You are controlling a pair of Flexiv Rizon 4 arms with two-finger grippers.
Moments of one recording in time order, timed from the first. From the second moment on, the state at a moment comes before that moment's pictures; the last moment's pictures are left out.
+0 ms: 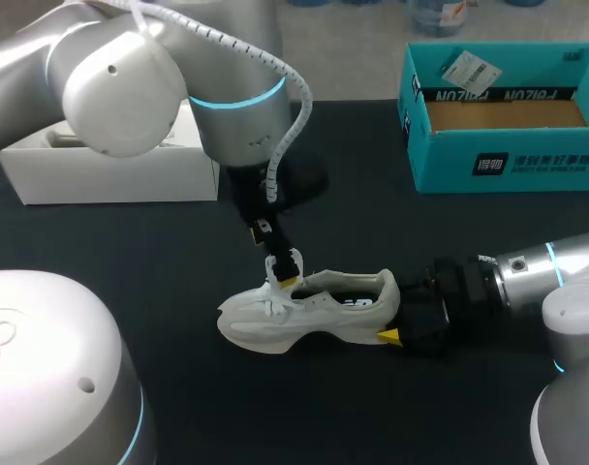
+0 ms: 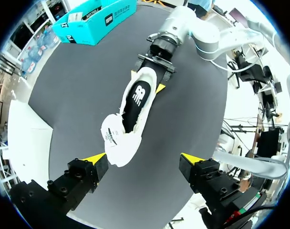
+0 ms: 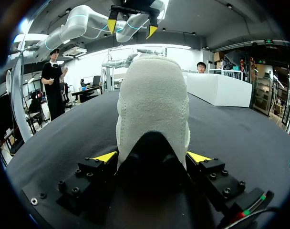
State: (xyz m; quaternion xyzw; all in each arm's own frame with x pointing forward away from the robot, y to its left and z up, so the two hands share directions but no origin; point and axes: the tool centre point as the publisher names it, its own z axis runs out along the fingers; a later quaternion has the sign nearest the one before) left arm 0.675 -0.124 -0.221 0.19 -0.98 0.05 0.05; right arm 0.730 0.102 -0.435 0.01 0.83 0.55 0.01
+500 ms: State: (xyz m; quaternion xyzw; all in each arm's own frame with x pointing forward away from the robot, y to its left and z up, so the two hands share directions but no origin) left arm 0.677 -0.128 -0.219 0.03 -1.00 0.07 0.02; right arm 0.730 0.102 -0.435 0.01 0.83 0.55 0.01
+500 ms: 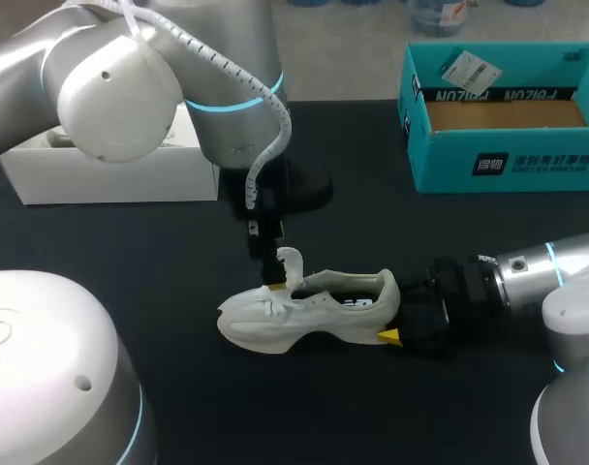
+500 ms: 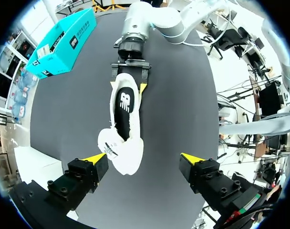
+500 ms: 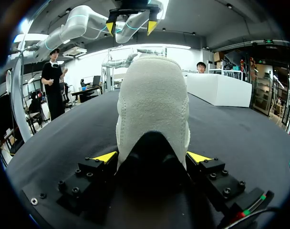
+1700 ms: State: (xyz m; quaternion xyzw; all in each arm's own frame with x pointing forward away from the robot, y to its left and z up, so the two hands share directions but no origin) left arm 0.697 -0.204 -0.289 0.01 -1.00 0.01 -0.04; right arm 0.730 0.102 -0.435 0.01 0.83 0.55 0.01
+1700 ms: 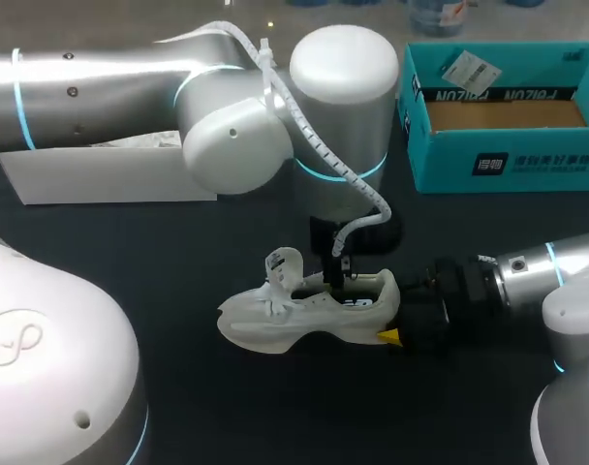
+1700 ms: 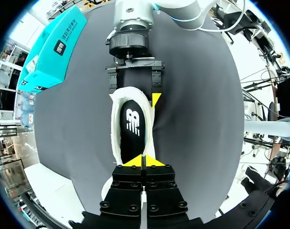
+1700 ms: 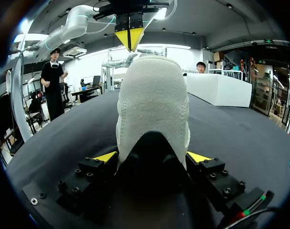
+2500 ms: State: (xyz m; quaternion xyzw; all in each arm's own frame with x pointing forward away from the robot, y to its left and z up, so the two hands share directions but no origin) left arm 0.707 -0.205 -0.327 0.03 -1.00 0.00 -0.04; right arm 0.730 0.102 -0.435 0.01 0.83 0.55 0.01
